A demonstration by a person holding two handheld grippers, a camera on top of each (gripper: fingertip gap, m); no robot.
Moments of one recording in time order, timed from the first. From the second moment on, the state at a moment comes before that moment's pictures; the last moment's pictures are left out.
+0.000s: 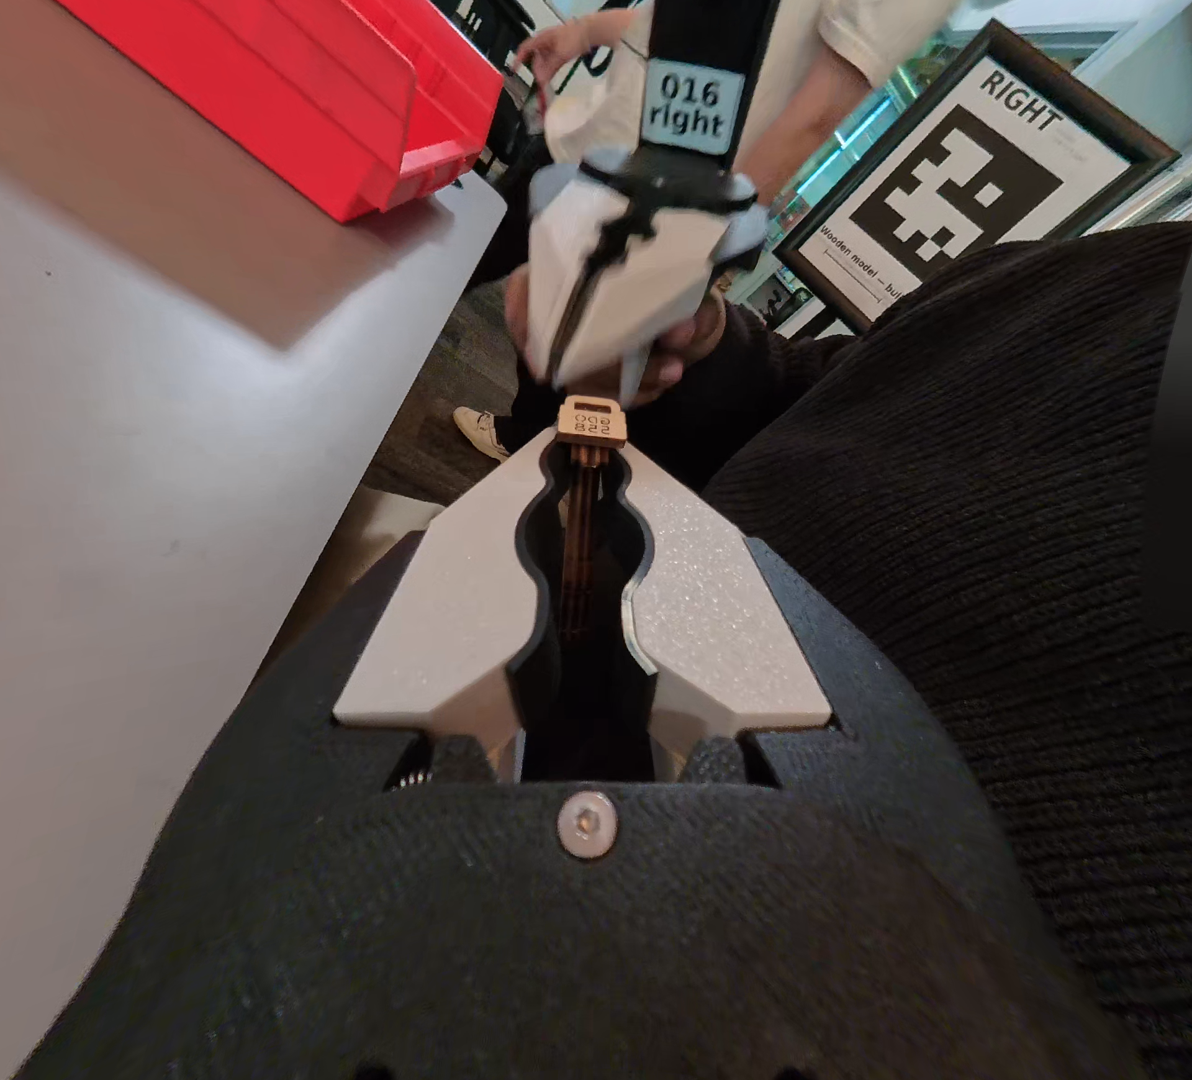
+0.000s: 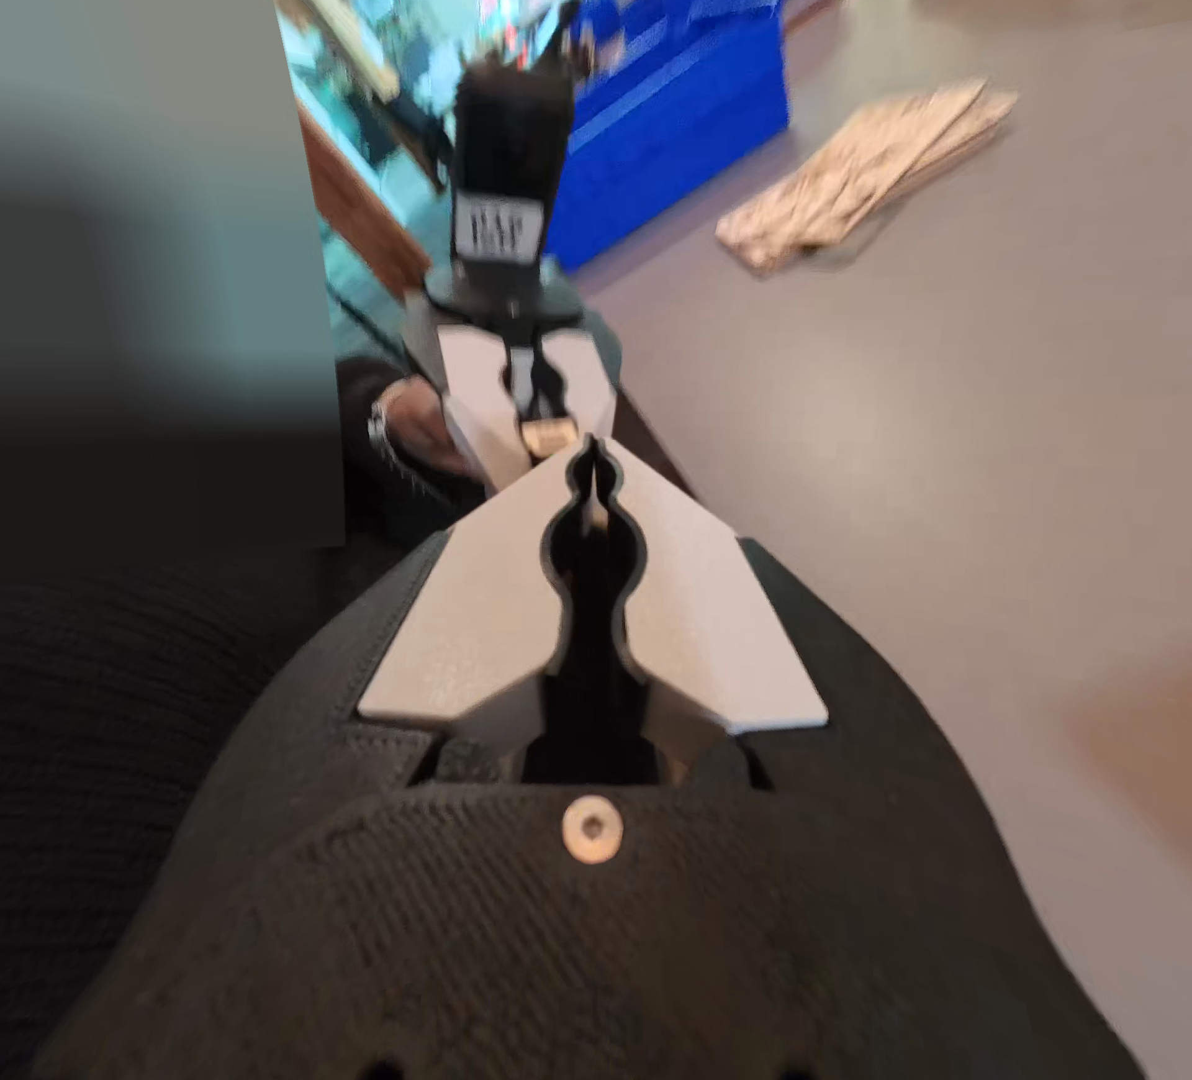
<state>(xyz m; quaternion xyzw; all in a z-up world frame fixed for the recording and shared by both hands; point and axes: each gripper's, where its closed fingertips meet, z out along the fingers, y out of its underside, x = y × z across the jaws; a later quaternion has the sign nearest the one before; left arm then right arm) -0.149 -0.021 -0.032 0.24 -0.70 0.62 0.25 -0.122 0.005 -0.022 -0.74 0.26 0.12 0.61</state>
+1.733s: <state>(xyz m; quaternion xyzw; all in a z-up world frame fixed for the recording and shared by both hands) -0.080 0.024 -0.021 0.28 -0.66 0.70 0.06 -0.131 0.015 -0.025 -0.51 0.37 0.49 0.60</state>
